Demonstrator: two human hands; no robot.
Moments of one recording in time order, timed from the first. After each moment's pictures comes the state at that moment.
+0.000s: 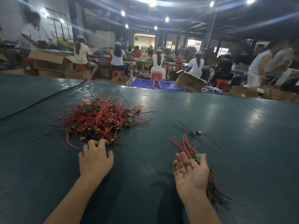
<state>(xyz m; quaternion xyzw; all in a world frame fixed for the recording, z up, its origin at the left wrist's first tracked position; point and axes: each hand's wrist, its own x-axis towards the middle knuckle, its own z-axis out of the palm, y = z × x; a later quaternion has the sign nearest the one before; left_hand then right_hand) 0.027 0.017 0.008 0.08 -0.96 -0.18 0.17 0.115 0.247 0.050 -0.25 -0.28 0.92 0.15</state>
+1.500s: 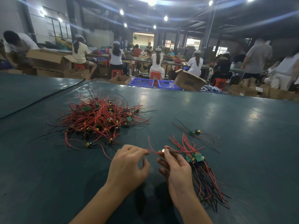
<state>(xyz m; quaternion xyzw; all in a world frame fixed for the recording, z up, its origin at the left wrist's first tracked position) 0.078 0.085 0.031 -0.26 -0.87 -0.28 0.32 0.108 0.227 0.034 -0.14 -0.52 0.84 0.11</state>
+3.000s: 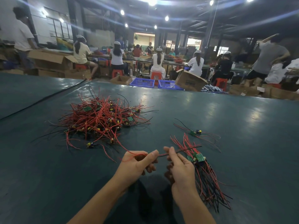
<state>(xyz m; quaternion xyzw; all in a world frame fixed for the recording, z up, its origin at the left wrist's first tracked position) 0.077 0.096 0.039 -0.15 -0.72 -0.68 -0.04 0.104 0.227 0.040 -0.19 -0.54 0.81 0.14</state>
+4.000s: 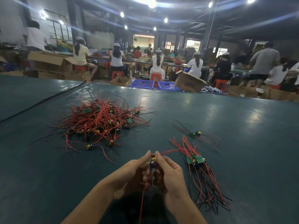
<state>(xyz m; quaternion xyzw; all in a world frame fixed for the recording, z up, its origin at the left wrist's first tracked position) 0.077 0.084 0.040 -0.09 -0.59 -0.72 -0.35 0.117 0.207 0.044 -0.12 -0.51 0.86 0.02</state>
